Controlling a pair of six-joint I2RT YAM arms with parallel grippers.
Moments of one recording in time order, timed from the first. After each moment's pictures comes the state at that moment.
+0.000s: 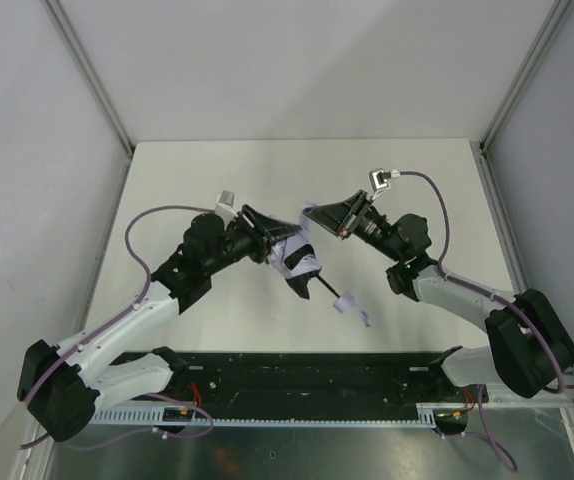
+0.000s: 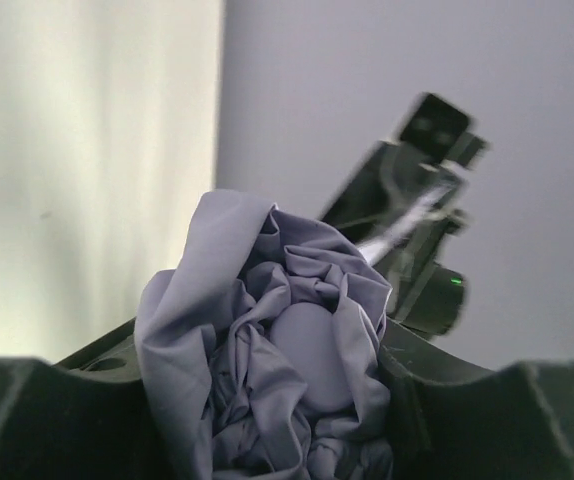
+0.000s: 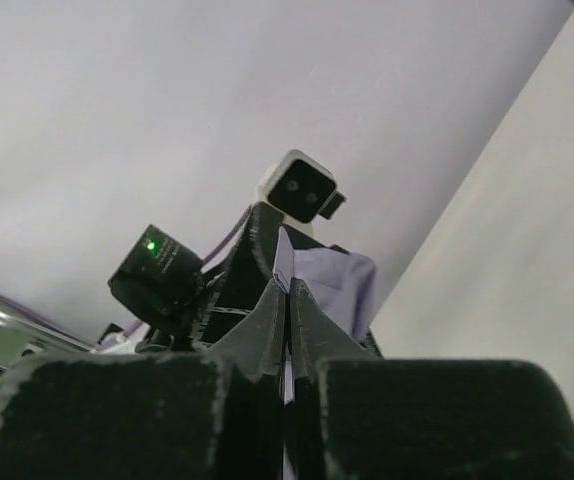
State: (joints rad) left arm -0.64 1.03 0.75 0.14 0.24 -1.47; right arm 0.57 1.35 0.68 1.01 -0.43 1.27
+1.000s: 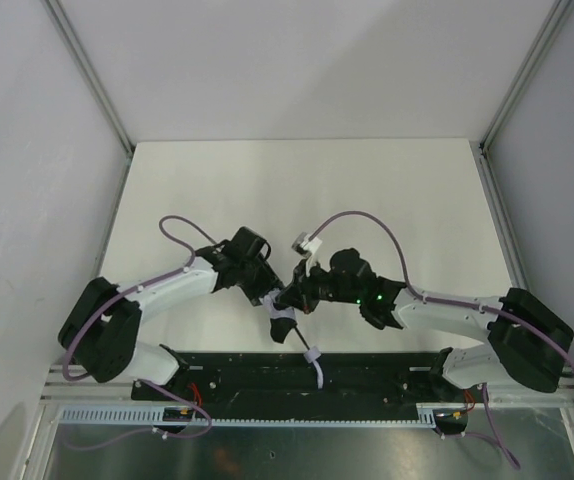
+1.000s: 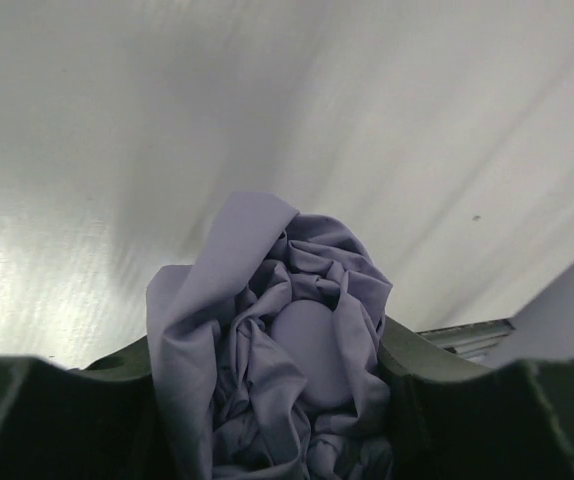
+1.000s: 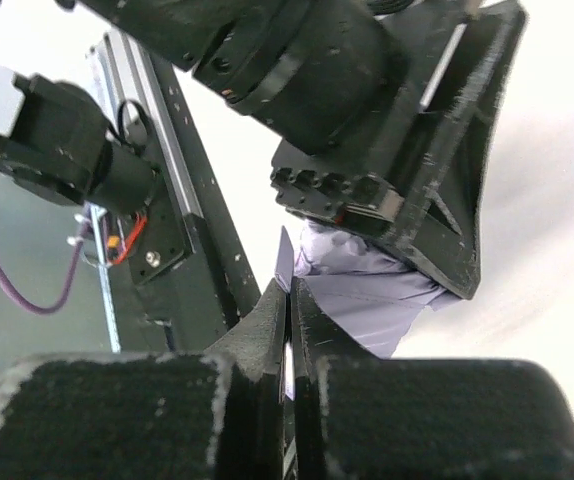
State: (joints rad) left arm -0.65 1.40 0.79 -0.45 0.13 -1.28; right arm 0.97 1.33 0.65 0.41 -0.34 0.44
